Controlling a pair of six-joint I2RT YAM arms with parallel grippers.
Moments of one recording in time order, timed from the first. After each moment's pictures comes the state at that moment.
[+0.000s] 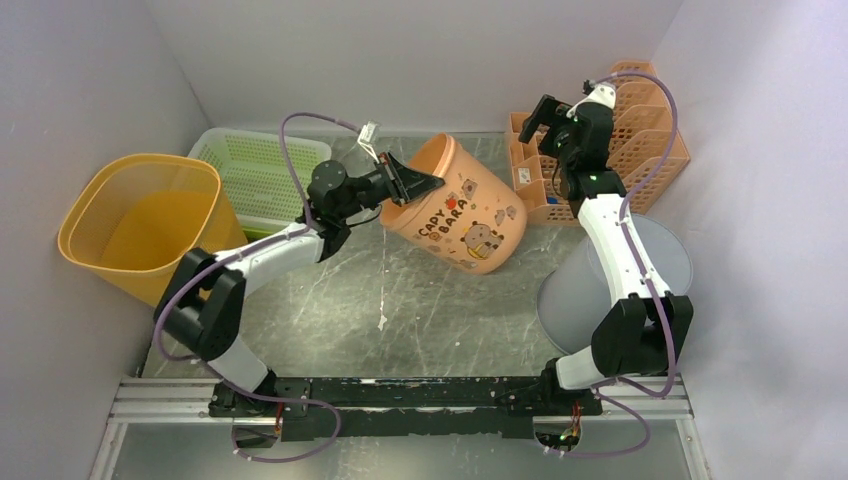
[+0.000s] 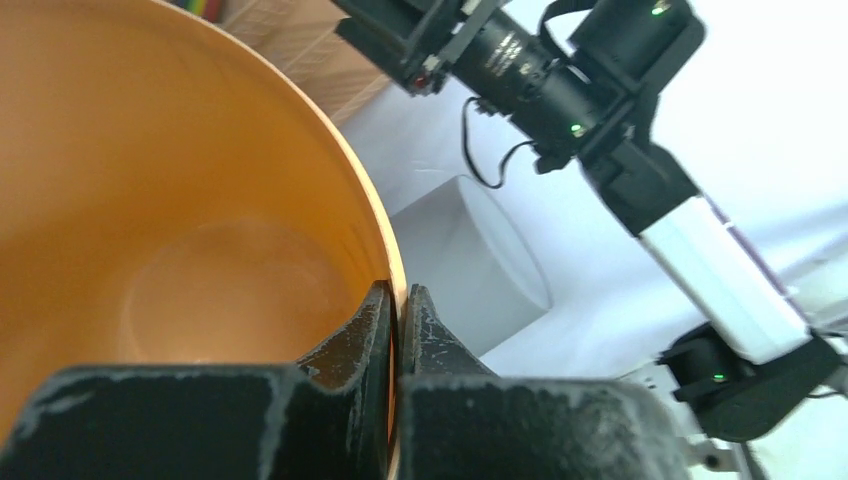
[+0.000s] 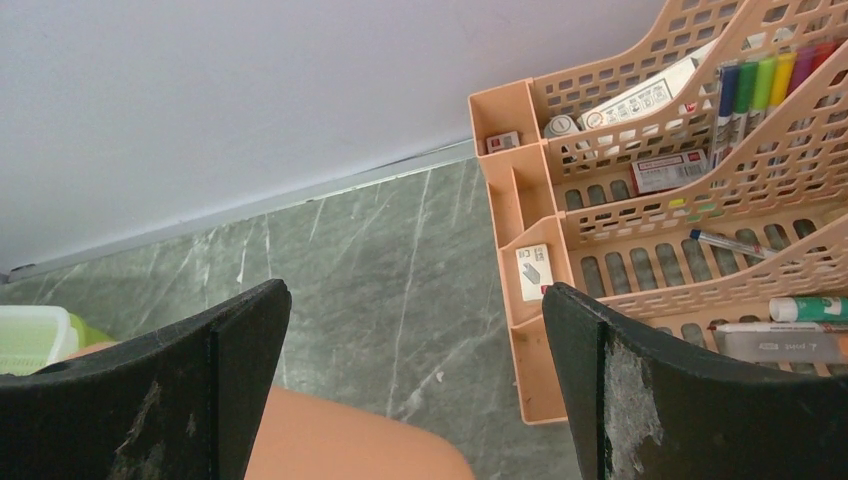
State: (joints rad) left arm -0.59 1.58 1.03 0.75 0.54 -0.96; right arm 0.07 1.46 1.37 -0.13 0.08 0.32
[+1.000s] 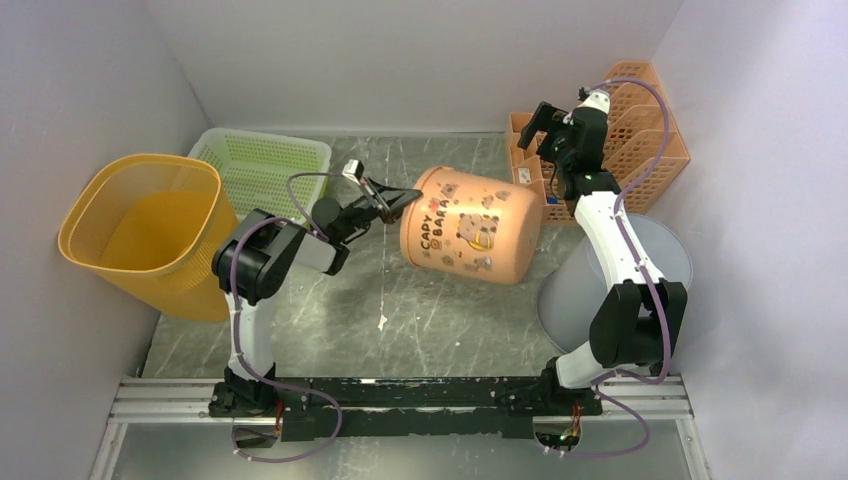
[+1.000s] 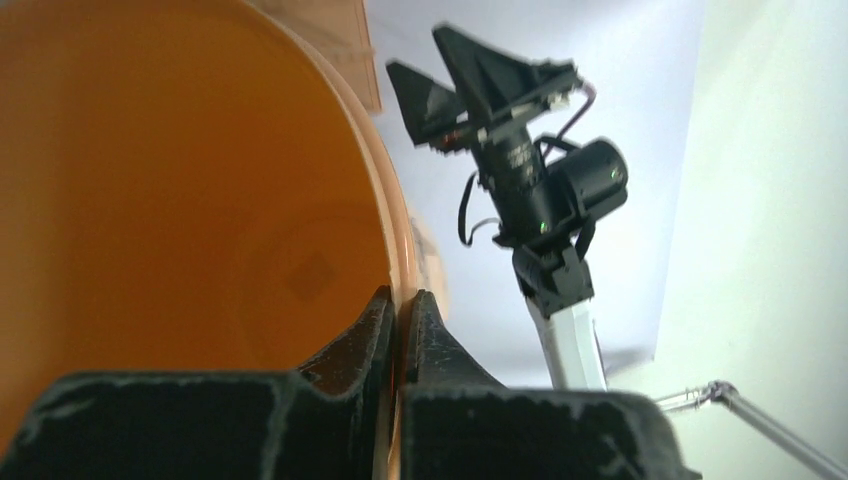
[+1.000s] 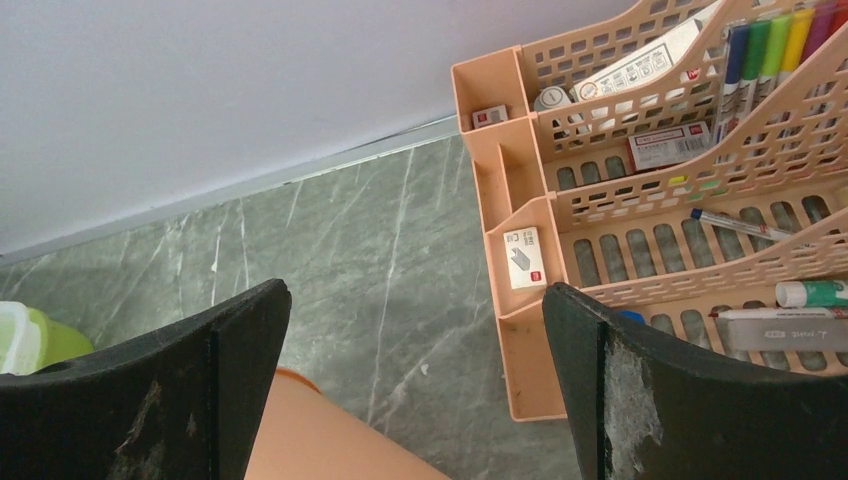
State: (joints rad) left arm -0.50 2.04 0.86 1.48 0.55 -1.68; right arm 0.04 1.51 1.33 -0.09 0.07 0.32
